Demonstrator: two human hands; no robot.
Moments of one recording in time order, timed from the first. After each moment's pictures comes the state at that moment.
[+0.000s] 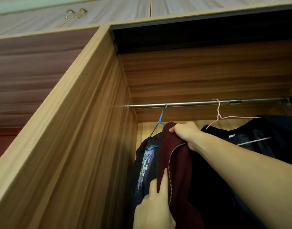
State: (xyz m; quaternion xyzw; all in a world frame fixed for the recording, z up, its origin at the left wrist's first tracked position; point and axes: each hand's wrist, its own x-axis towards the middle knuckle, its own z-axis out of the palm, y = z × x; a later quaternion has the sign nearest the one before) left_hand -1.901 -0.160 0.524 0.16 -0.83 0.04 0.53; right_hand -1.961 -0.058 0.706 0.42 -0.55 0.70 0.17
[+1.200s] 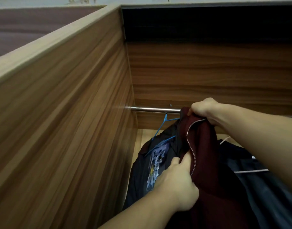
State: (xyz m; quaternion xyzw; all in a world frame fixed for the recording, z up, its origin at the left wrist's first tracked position) left_hand -1.931 -0.159 0.644 -0.01 -0.85 -0.03 0.52; right_hand -1.975 -0.045 0.820 0.37 -0.63 0.60 0.34
